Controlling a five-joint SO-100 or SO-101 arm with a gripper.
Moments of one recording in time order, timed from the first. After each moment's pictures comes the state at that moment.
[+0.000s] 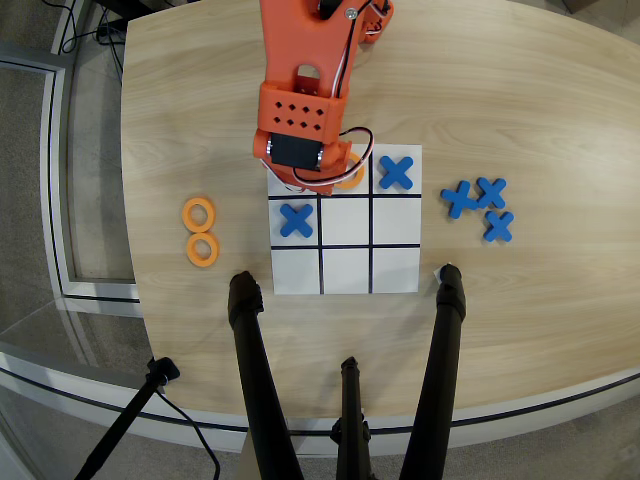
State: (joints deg) arm 12.8 95.9 125.8 51.5 -85.3
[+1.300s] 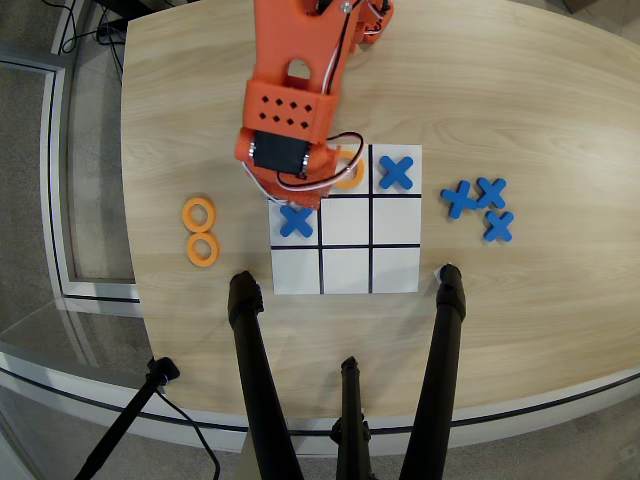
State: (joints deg) arm 15.4 99.1 119.1 54.8 -86.0
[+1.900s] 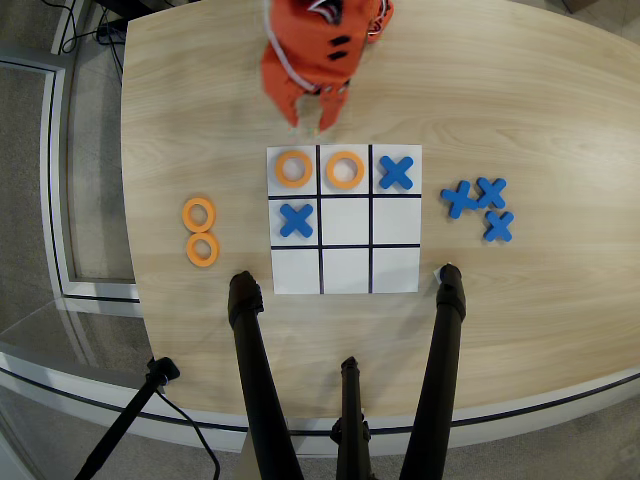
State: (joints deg) arm 15.5 173.4 159.6 74.0 -98.9
